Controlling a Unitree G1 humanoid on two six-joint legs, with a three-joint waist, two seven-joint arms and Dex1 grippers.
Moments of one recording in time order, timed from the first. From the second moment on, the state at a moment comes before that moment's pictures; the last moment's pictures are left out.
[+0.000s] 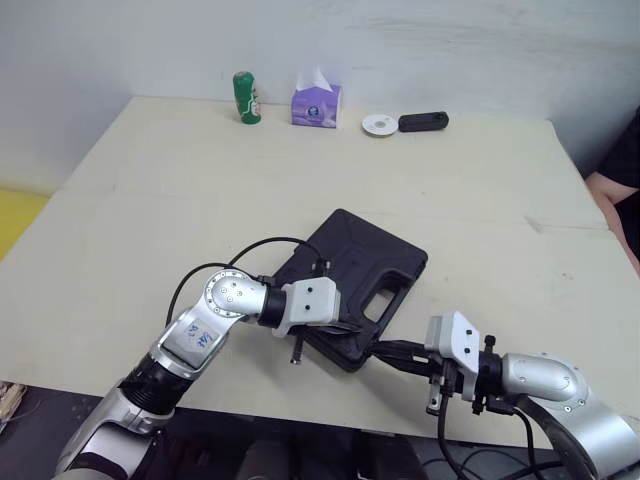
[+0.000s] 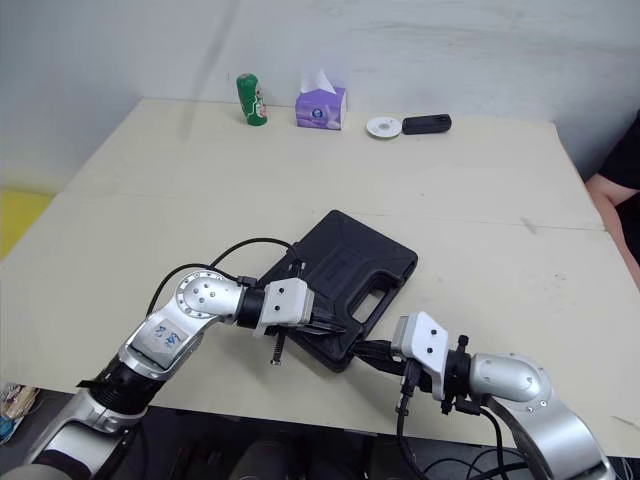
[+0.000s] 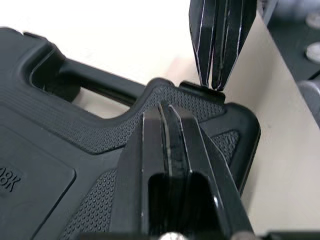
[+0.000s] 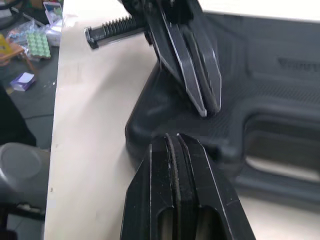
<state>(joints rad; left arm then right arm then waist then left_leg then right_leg) -0.47 0.53 -0.41 -0.21 -0.18 0.29 -1.01 0.14 -0.71 0.02 -0.65 0.41 0.40 0.89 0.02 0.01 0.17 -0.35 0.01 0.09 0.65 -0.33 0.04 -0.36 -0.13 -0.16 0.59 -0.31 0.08</state>
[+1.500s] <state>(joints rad) -0.10 0.94 0.41 0.54 -0.26 -0.14 -0.91 -0.07 -1.02 -0.51 0.44 0.24 -0.34 1.13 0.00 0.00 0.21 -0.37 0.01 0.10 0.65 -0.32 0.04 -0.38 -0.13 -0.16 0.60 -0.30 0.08</state>
